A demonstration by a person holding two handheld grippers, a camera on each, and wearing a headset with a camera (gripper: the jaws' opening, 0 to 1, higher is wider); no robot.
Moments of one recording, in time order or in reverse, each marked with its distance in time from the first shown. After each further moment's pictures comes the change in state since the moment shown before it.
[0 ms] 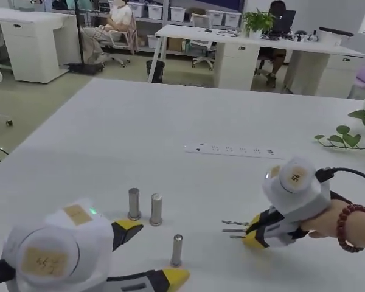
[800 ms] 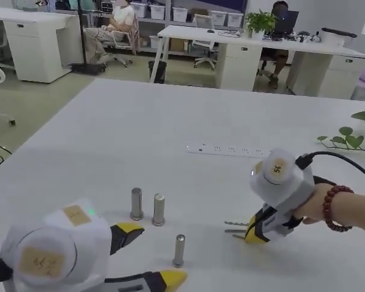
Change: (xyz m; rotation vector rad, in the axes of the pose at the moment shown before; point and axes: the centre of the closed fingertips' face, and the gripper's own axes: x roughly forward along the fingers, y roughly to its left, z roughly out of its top) left arm -0.005 0.001 -0.004 -0.002 0.017 -0.005; right arm 0.001 0.002 0.001 -0.096 0.137 0.075
